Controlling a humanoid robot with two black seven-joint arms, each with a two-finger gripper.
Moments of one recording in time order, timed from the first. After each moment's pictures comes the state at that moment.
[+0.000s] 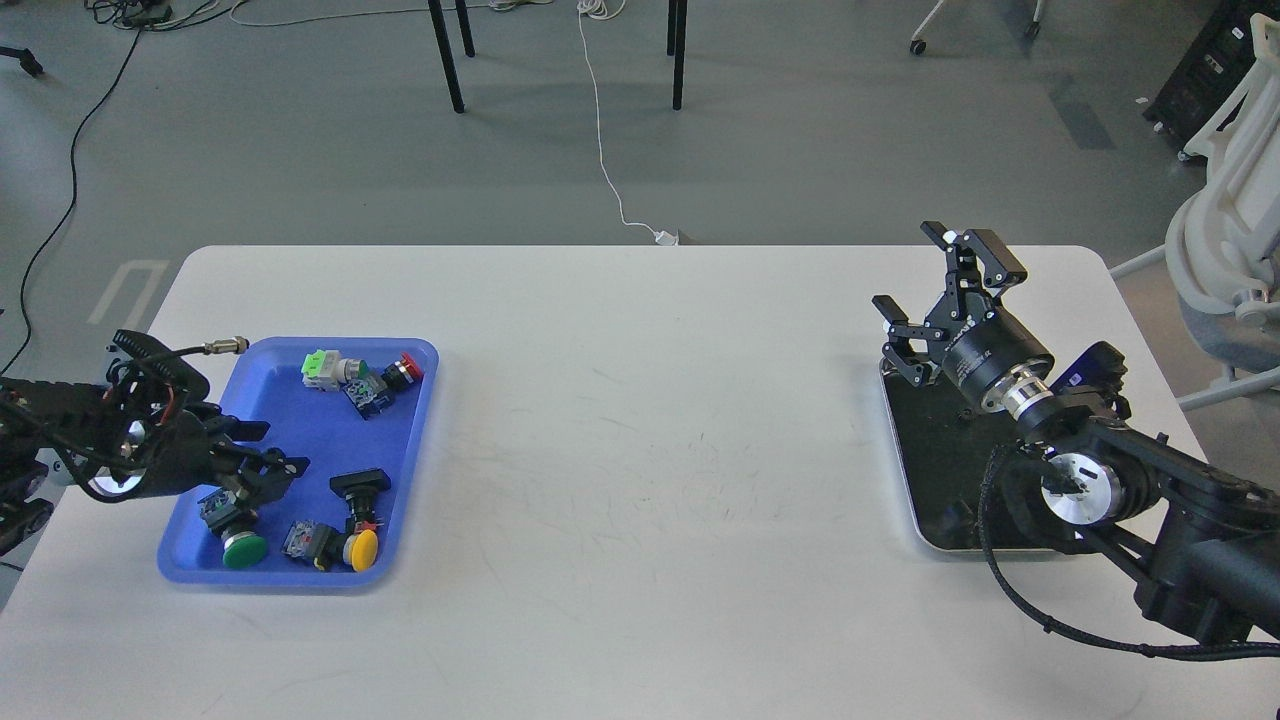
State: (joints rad) left arm -0.63 0.82 -0.44 -0.98 2.18 -0.28 -0.49; right arm 0.63 -0.44 0.44 0.90 -0.10 0.24 0.49
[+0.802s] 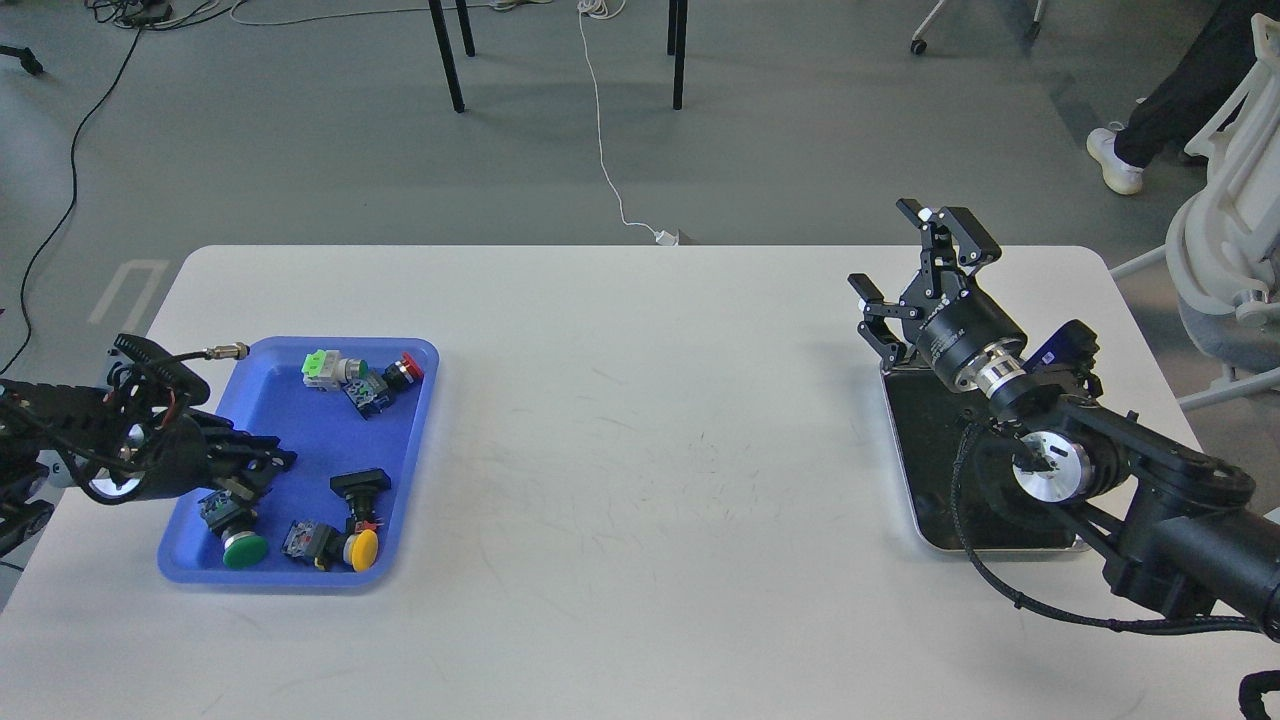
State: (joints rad) left arm -0.67 0.82 -0.42 -1.00 2.18 -0.28 -0.49; right arm 0.70 -0.39 0.44 0.86 -0.10 0.23 0.49
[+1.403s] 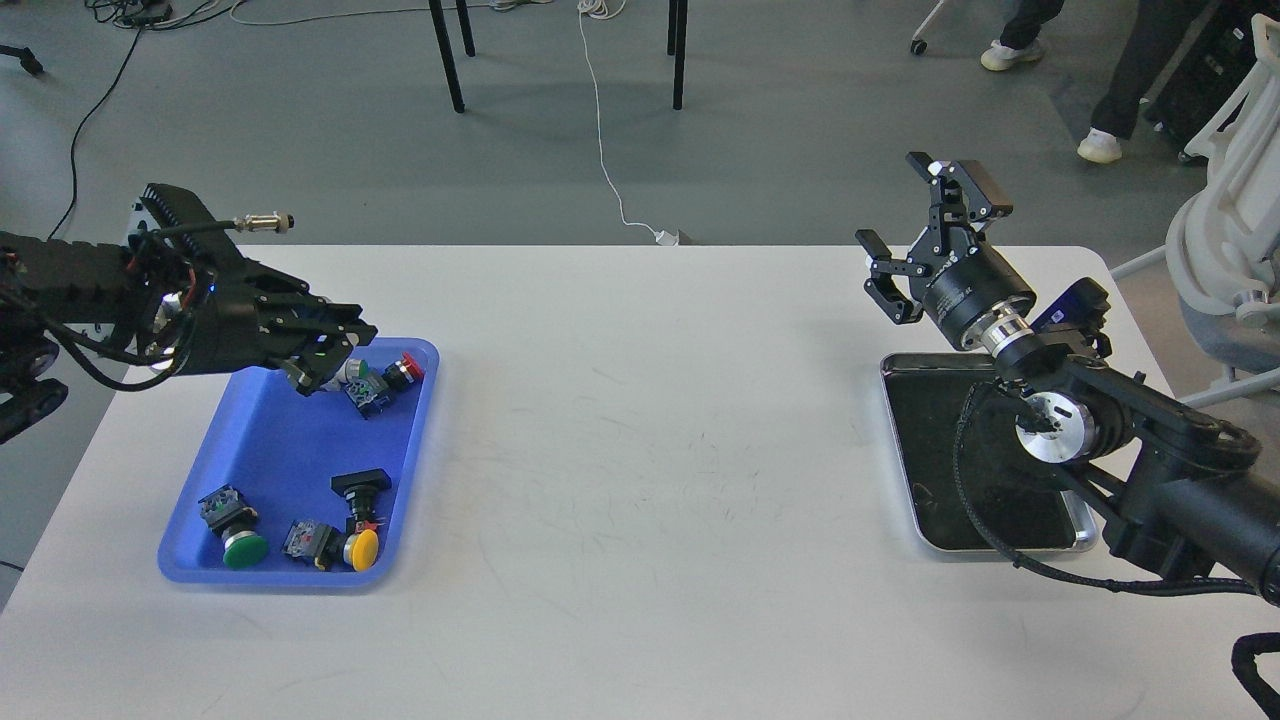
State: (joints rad) left arm -0.93 0.88 -0.43 -1.35 2.17 -0.36 -0.49; right arm 0.76 -0.38 0.45 0.83 -0.10 0.23 0.49
